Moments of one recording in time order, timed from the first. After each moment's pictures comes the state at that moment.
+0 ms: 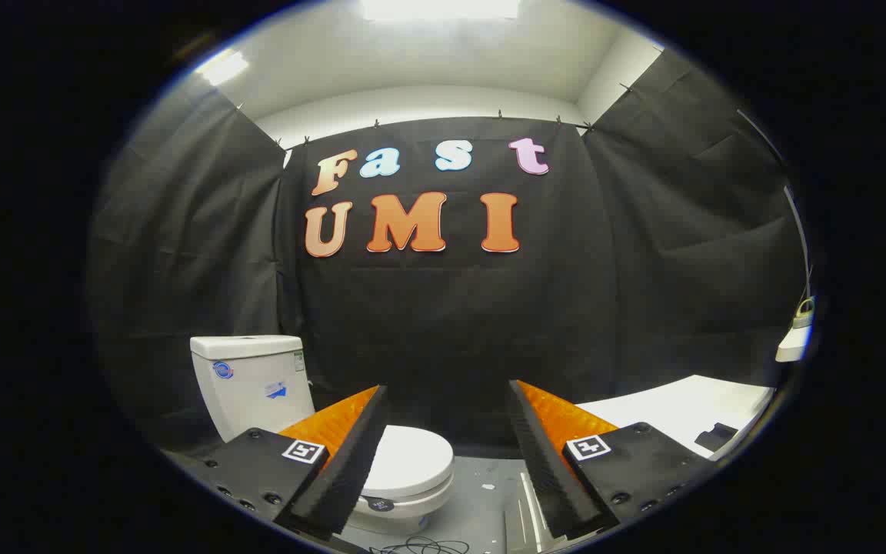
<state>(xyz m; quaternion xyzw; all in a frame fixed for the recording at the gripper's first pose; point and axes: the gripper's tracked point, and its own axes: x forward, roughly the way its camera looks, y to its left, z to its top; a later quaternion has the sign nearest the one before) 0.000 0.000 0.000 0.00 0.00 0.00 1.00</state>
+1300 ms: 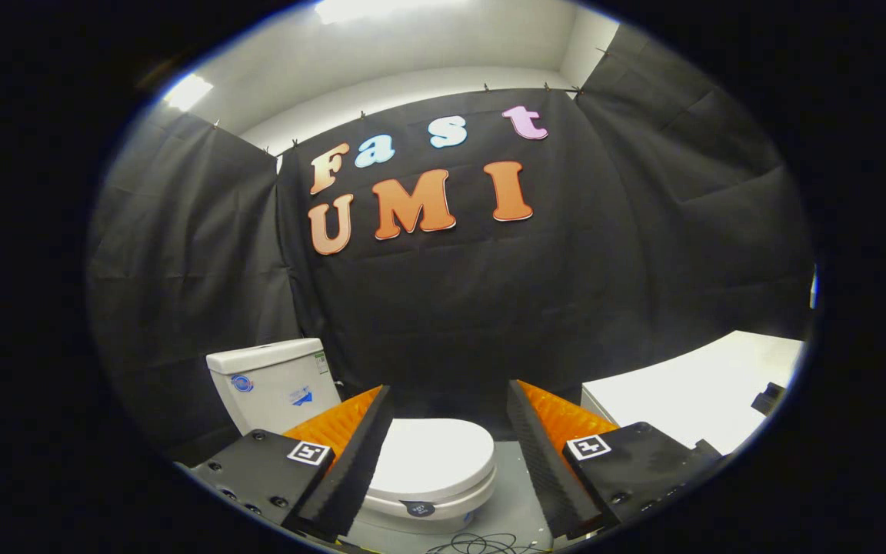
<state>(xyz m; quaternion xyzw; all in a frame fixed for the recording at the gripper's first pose) 0.069 0.024 -0.038 0.08 0.04 0.04 0.99</state>
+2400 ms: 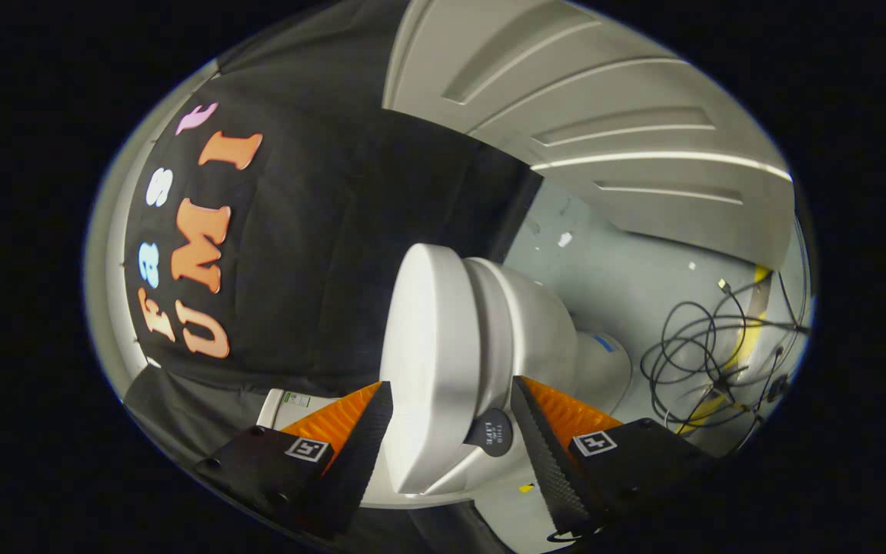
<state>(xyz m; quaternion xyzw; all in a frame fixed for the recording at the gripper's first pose) 0.087 0.071 -0.393 0.62 0.26 -0.12 0.74</state>
